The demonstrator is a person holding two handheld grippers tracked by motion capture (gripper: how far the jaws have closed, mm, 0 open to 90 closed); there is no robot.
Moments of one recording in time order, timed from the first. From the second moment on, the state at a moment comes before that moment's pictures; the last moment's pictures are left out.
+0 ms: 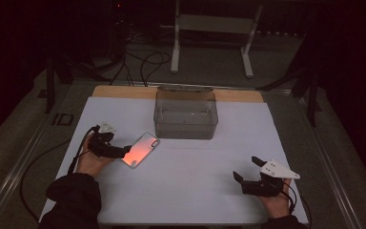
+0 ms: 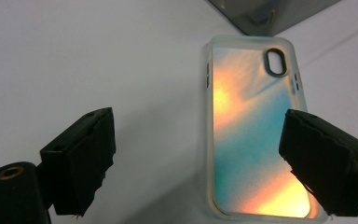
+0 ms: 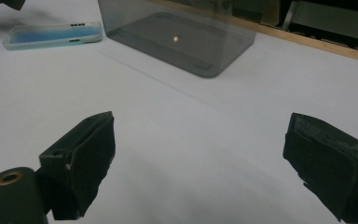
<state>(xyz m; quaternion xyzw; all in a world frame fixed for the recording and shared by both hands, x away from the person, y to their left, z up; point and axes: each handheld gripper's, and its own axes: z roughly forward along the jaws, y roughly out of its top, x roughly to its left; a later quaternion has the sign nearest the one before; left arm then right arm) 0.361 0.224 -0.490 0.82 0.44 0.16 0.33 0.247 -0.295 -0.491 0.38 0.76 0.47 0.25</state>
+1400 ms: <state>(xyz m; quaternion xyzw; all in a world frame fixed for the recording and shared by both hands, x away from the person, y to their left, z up) 0.381 0.216 -0.508 0.85 0.44 0.05 0.28 0.248 -0.295 -0.491 0.37 0.76 0.47 0.25</state>
